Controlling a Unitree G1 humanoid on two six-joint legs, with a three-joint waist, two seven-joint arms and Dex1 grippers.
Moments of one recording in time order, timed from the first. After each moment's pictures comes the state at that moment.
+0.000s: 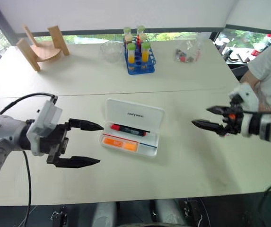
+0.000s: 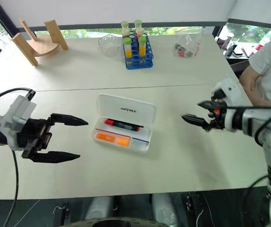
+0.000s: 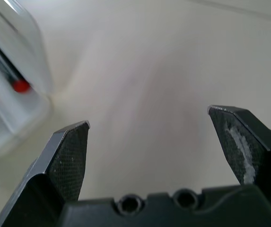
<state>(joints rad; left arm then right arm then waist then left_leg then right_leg) -0.17 0.99 0.25 -0.45 -0.84 0.56 -1.36 -0.24 -0.91 -0.30 -0.41 0.44 1.14 0.78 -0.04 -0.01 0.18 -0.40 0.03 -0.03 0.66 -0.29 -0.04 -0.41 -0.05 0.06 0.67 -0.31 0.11</state>
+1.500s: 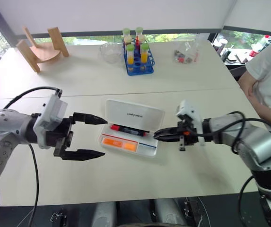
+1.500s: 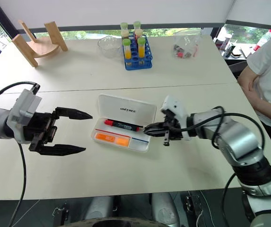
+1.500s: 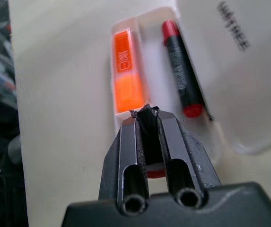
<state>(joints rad) -0.24 0.99 0.21 -0.43 -0.84 0.57 -1.32 -0.49 -0.77 0.24 -0.41 0.51 0.89 0.99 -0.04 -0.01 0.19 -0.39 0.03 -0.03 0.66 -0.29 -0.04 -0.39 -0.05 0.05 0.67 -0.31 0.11</state>
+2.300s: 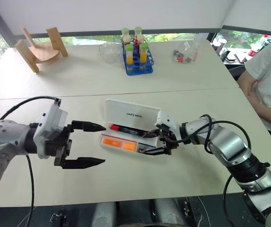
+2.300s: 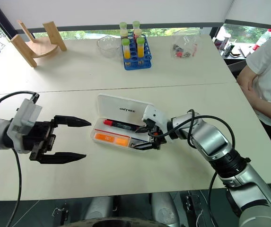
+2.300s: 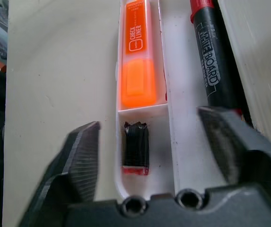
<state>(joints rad) -0.11 1.00 0.29 -0.52 -0.86 0.59 -1.25 -0.56 -0.69 0.40 -0.28 0.37 0.80 1.04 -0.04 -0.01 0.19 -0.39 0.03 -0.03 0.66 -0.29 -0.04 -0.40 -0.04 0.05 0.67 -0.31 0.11</state>
